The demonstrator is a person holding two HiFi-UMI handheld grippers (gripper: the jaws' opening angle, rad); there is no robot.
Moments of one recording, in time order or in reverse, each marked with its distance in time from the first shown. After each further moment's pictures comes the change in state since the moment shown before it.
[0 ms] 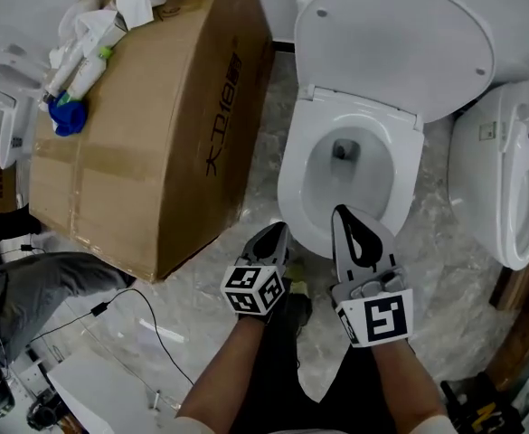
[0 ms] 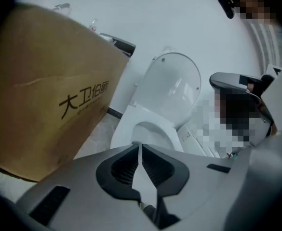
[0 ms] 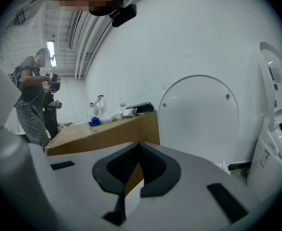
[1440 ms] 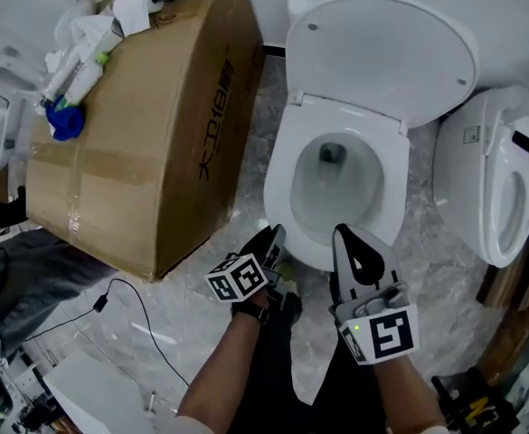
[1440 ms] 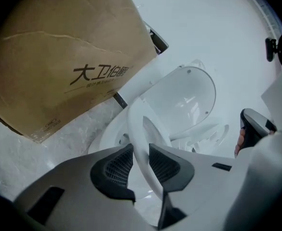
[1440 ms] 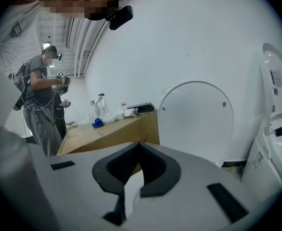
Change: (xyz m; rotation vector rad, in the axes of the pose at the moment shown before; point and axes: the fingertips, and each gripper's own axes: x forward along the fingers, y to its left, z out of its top) left arm 0.001 0.001 -0.007 -0.406 0.059 -0.062; right arm -0.033 0.003 0.031 0.030 0.078 0.017
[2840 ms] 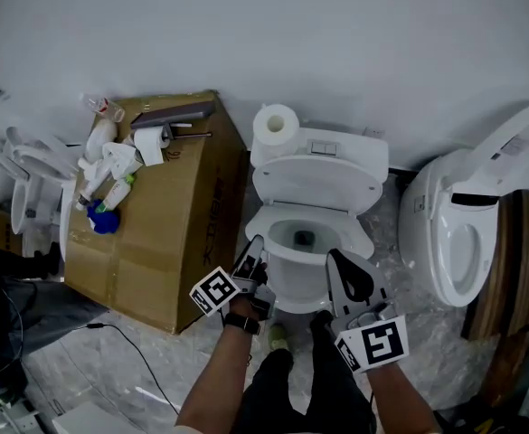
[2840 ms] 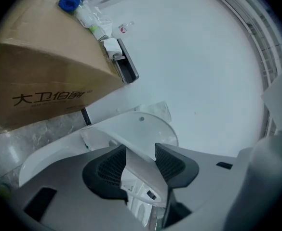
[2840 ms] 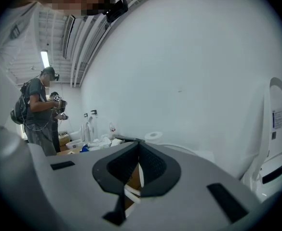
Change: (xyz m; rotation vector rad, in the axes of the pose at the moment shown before) left arm 0.002 -0.231 0.195 -0.227 -0.214 -0.263; right arm -0.037 -0.091 0.231 -0.026 -0.146 -0.065
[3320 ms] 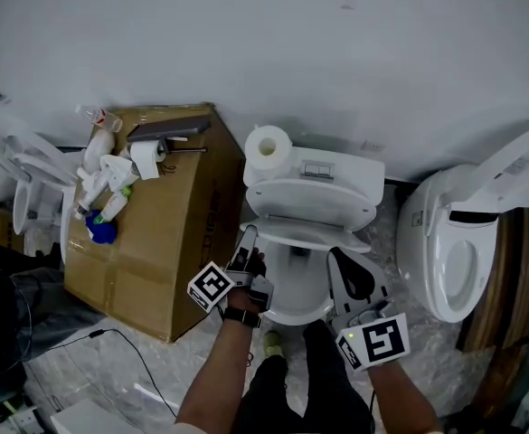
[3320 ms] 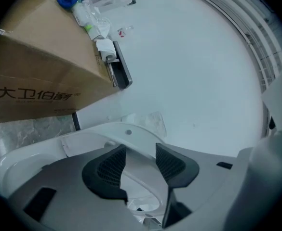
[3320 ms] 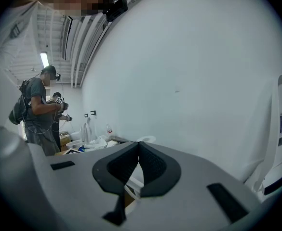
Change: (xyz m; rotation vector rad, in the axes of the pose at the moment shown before) left arm 0.057 -0.038 0.036 -0.060 -0.127 -0.070; right arm 0.032 -0.051 0.020 -0.002 0.003 0.026
